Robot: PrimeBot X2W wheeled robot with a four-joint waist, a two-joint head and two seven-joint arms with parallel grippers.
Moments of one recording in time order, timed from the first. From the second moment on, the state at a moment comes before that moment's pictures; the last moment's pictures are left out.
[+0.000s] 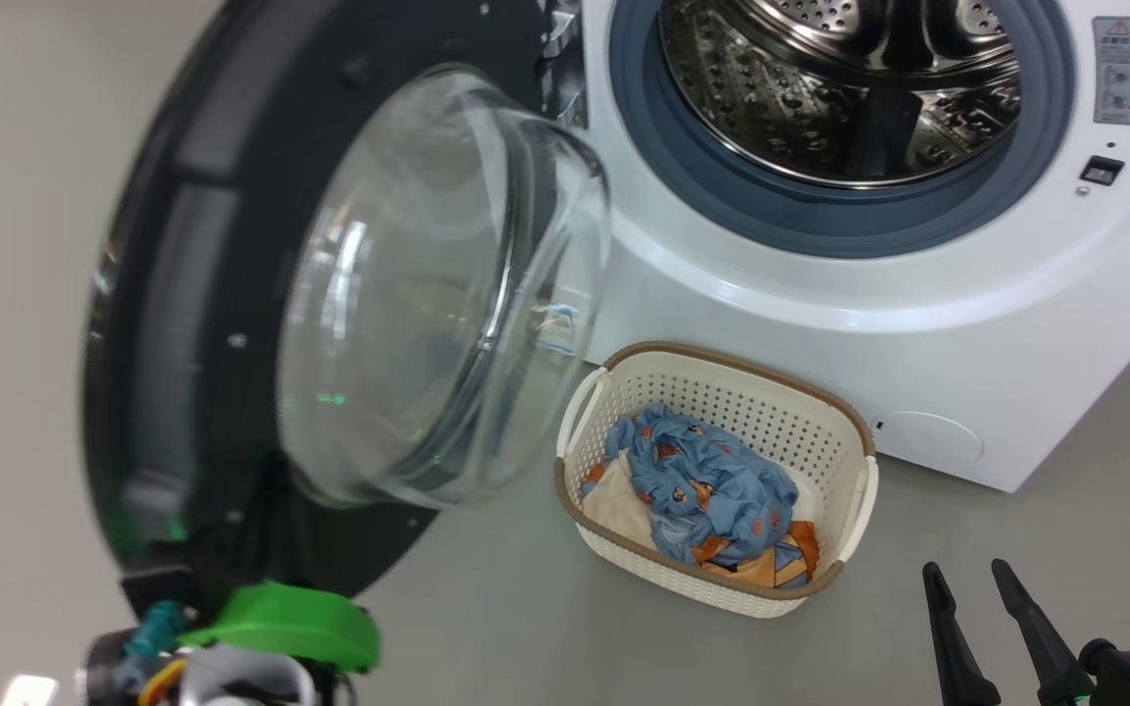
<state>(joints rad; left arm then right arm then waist) -0.12 0.10 -0.32 0.03 -0.43 0.40 -0.15 0.13 -0.10 -0.05 0.09 0.31 0.13 -0.25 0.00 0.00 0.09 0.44</state>
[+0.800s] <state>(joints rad) -0.39 0.24 0.07 0.51 -0.44 0.38 -0.25 0.12 -0.13 -0.02 0.10 0.33 0.13 -0.25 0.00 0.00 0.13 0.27</state>
